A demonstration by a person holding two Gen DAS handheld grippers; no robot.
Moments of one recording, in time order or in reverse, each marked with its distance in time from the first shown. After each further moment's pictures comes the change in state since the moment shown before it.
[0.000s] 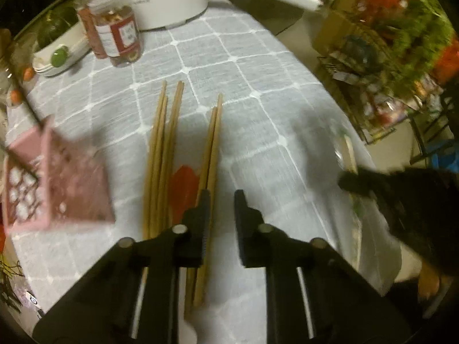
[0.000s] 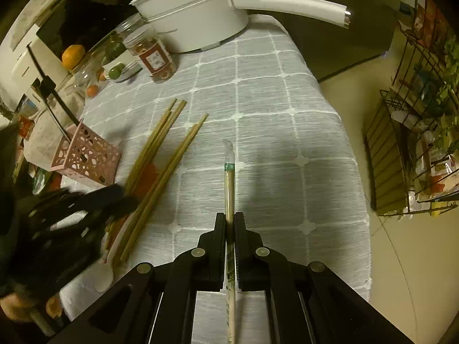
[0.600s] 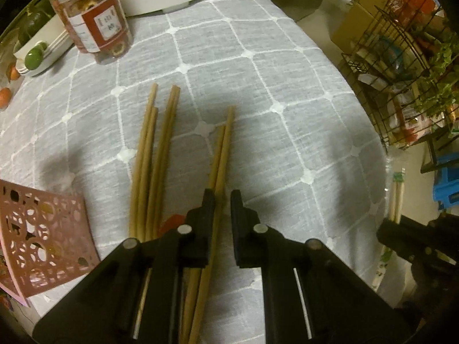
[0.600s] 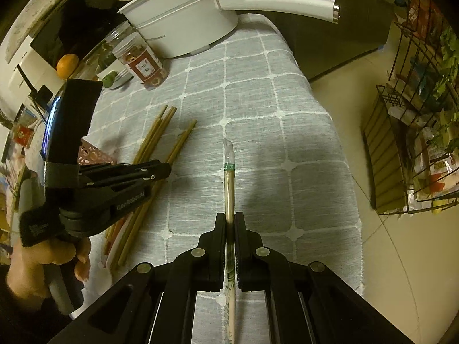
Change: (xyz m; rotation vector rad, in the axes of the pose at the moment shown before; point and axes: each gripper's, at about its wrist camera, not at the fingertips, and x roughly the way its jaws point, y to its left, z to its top) left arm 0.039 -0.002 0.032 -0.030 0.084 0.028; right arm 0.001 -0.014 0.006 0.029 0.004 0.013
